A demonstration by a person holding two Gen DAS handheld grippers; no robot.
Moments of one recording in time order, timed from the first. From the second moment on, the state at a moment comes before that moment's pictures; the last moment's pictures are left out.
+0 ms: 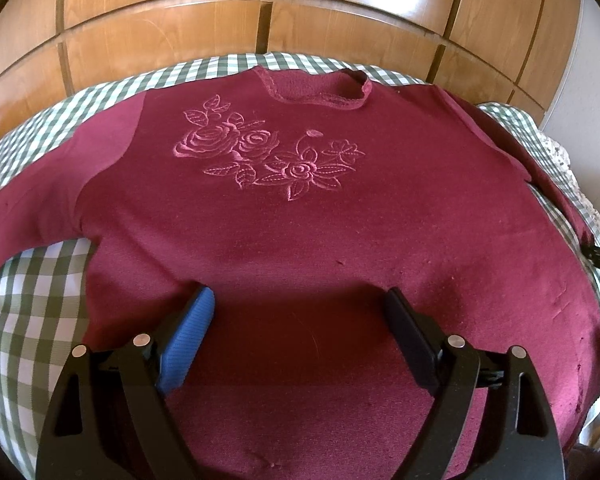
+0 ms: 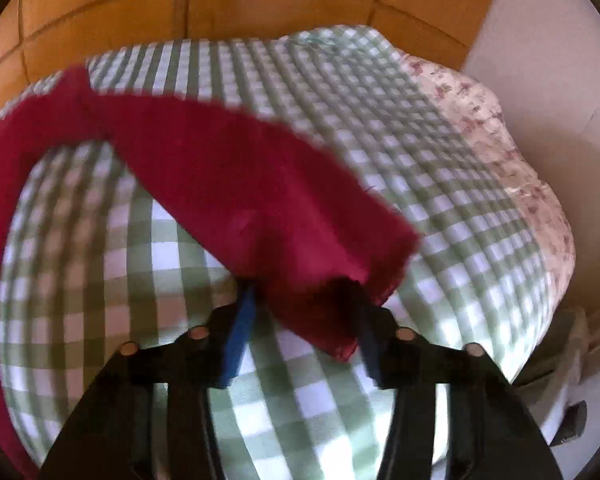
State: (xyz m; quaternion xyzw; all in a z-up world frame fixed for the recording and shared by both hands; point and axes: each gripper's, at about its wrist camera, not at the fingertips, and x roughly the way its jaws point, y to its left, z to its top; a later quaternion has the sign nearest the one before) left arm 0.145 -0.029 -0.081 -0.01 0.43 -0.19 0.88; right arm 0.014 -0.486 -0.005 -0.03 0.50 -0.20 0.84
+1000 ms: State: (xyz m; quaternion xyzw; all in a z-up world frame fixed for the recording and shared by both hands) left arm 0.150 -0.028 -0.083 -0.02 0.43 -0.20 0.88; right arm 0.053 -0.637 0.065 0.34 0.38 -0.28 0.81
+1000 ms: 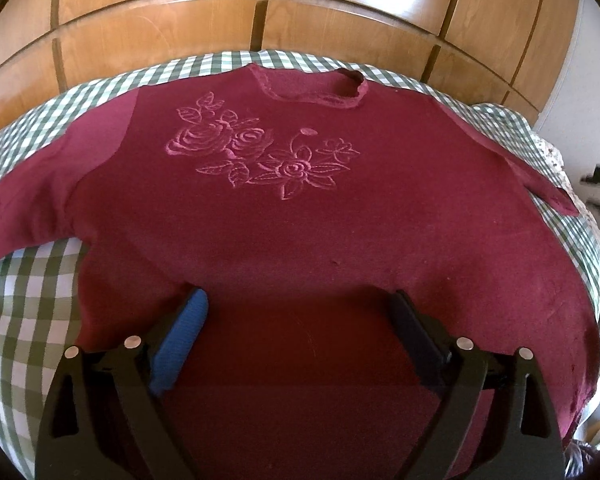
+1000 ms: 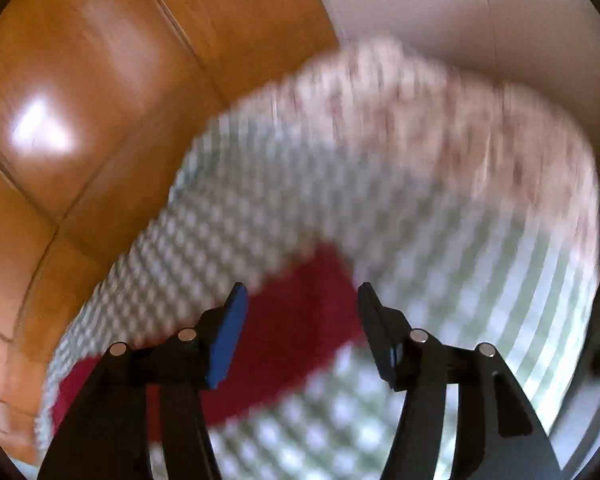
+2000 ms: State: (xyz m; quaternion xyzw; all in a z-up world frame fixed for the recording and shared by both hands) left arm 0.151 -0.024 -0.081 -0.03 0.43 -0.21 0.88; right arm 0.066 -0.505 0.028 0.31 0.44 -0.10 0.83
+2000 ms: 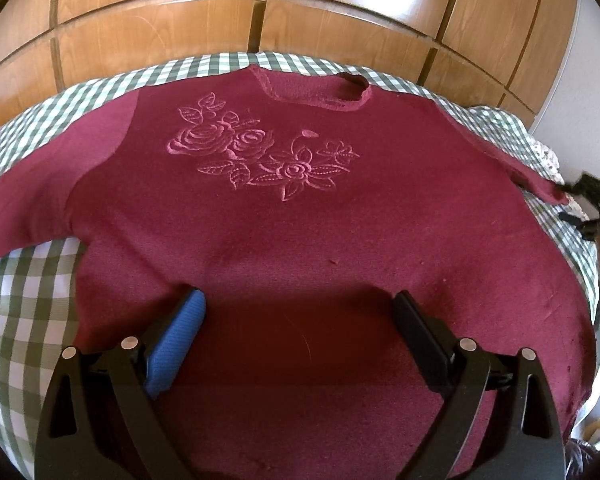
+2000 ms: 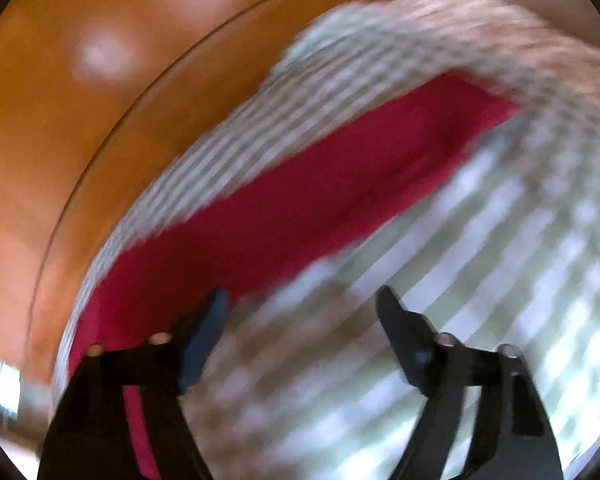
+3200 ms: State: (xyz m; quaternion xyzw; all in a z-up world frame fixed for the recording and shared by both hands) left arm 0.132 0.012 -0.069 -0.07 0.43 -0.17 0.89; right arm -0.014 -0.511 0.045 0.37 0.40 -0.16 0.82
